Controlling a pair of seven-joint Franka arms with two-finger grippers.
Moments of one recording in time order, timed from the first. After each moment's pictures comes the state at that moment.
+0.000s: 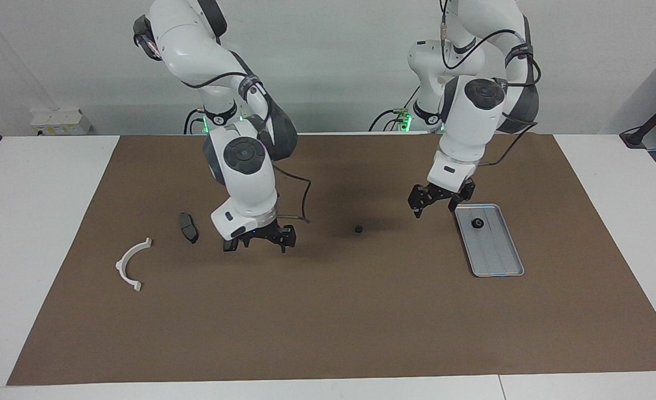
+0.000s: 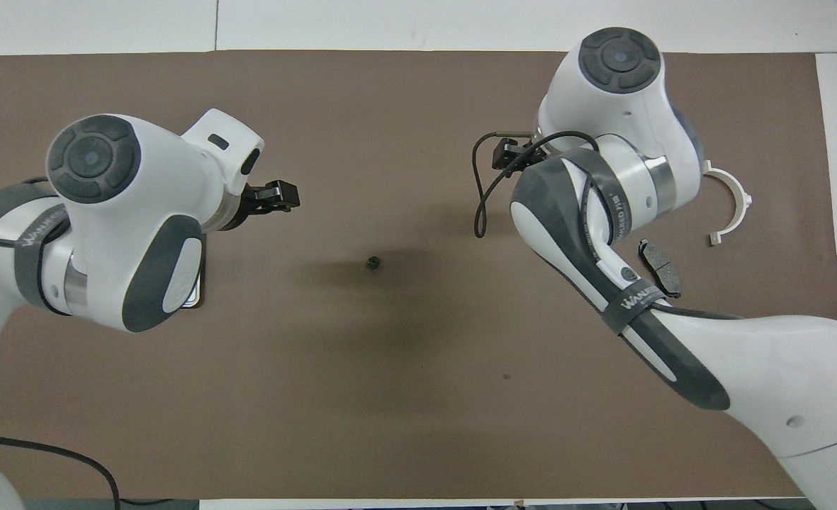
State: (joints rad) left arm -0.31 0.13 -0.09 -1.86 0.02 2.11 -0.53; right arm 0.04 0.50 0.31 -1.43 -0.17 1.89 0.49
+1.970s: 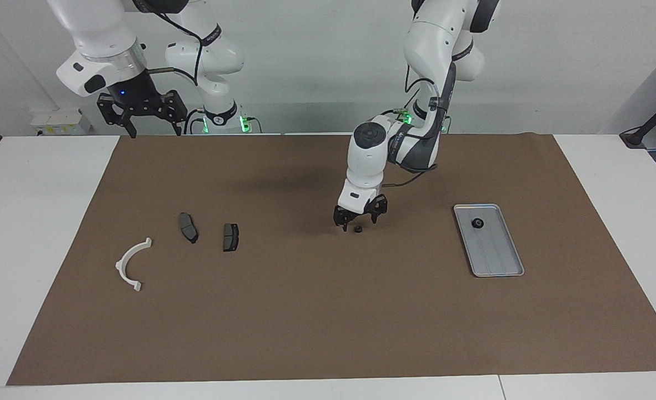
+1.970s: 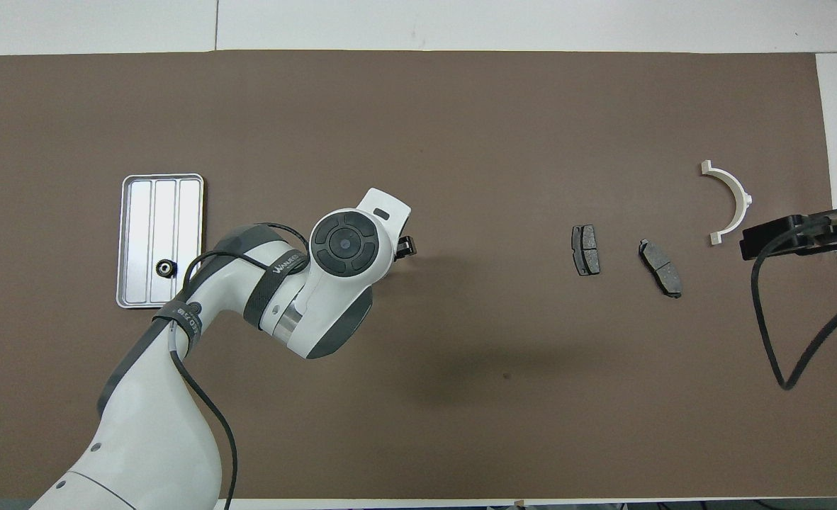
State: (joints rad) left arm -0.56 0.36 -0.08 -1.95 0.10 2.36 -0.90; right arm 0.04 -0.08 0.00 -1.60 -0.03 1.48 -0.02
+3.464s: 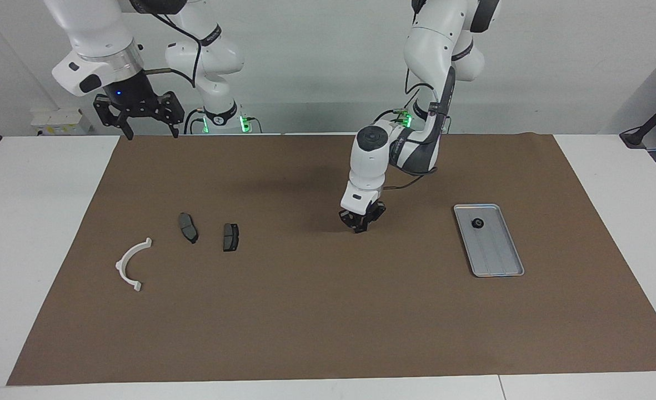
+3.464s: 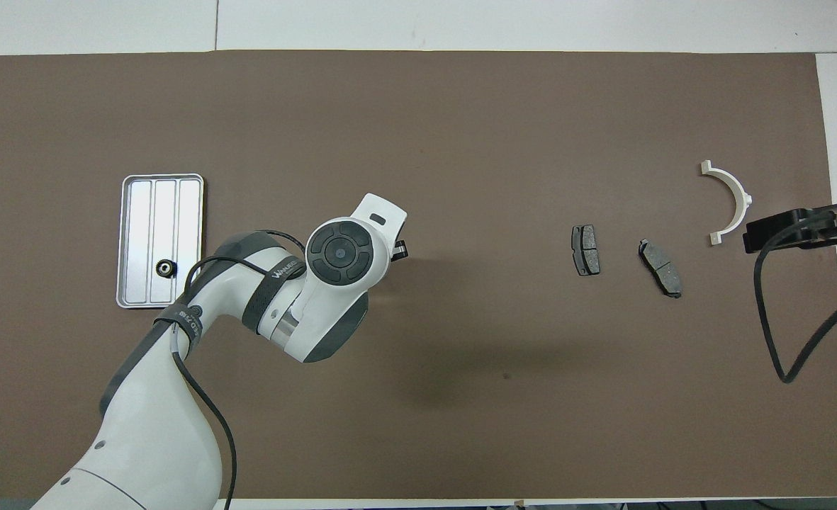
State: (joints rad) left arm -0.56 0.36 -0.08 -1.97 0.11 2.40 -0.91; right arm 0.04 -0.08 0.00 -1.60 -0.03 1.49 -0.02
